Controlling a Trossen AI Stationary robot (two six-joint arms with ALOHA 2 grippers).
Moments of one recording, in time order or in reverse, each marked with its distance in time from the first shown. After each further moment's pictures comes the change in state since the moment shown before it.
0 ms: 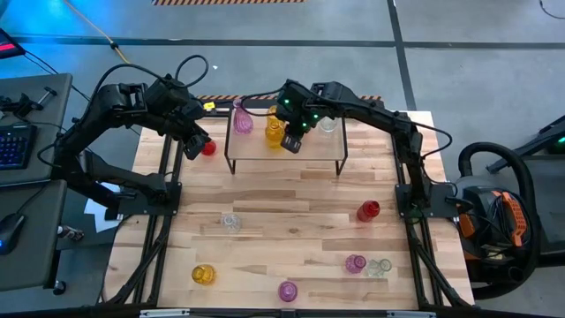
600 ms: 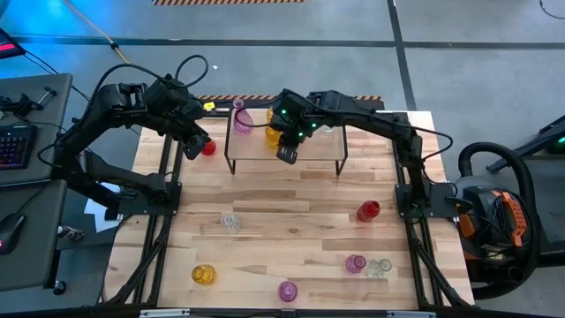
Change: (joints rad) left arm 0.000 0.000 0.000 0.000 0.000 0.000; right arm 0.076 -0.007 0.002 0.051 -0.061 0.025
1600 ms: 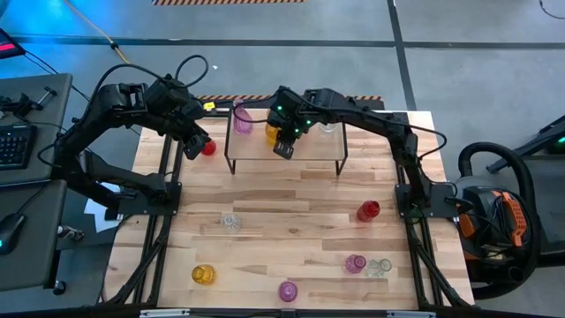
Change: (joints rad) left arm 0.000 0.000 0.000 0.000 0.000 0.000; right arm -0.046 0.047 -0.001 0.033 0.029 -0.029
